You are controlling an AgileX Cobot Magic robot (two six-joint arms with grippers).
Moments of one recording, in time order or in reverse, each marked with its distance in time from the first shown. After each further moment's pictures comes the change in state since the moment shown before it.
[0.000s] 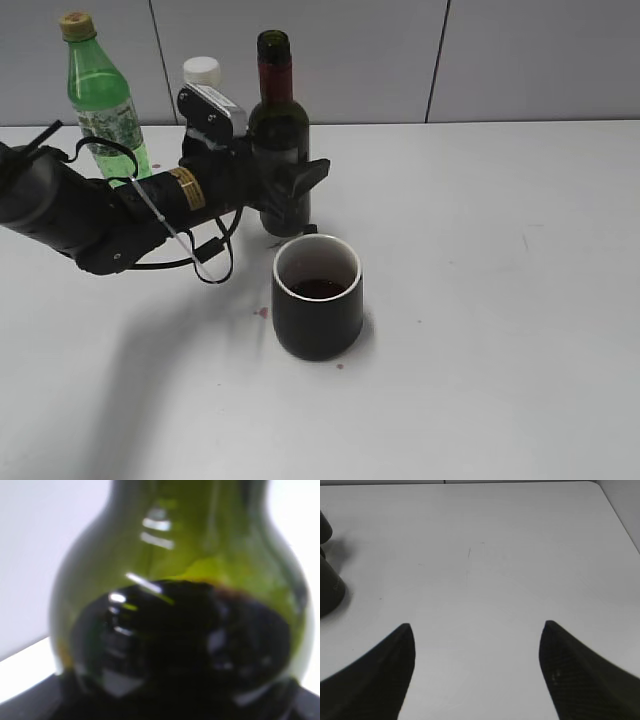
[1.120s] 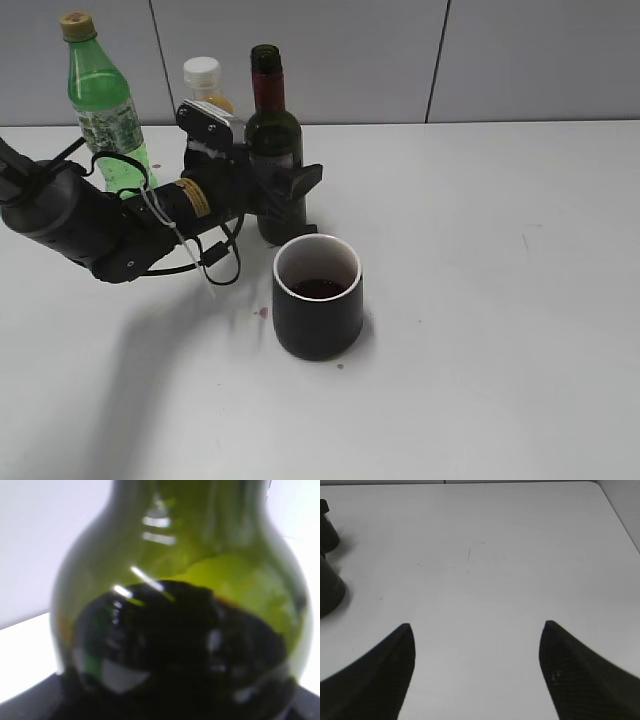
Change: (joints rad) left arm -0.002 0.090 -0.048 -0.089 0.001 -0.026; right arm 0.000 0.000 0.000 0.000 0.000 0.000
